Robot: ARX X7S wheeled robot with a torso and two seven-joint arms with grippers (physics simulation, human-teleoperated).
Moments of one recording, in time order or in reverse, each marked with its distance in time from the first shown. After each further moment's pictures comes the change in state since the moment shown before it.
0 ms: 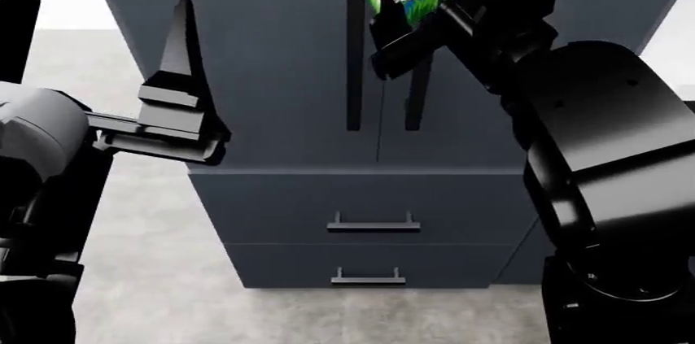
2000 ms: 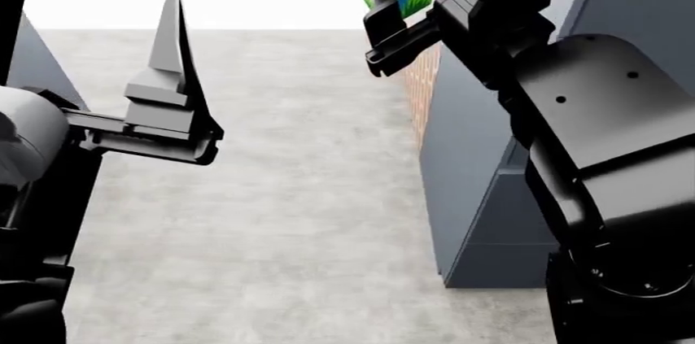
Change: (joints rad) left arm -0.011 -0.031 0.010 0.010 -0.008 0.030 -0.017; right arm 0.025 0.010 -0.016 -0.001 0.053 0.007 0.027
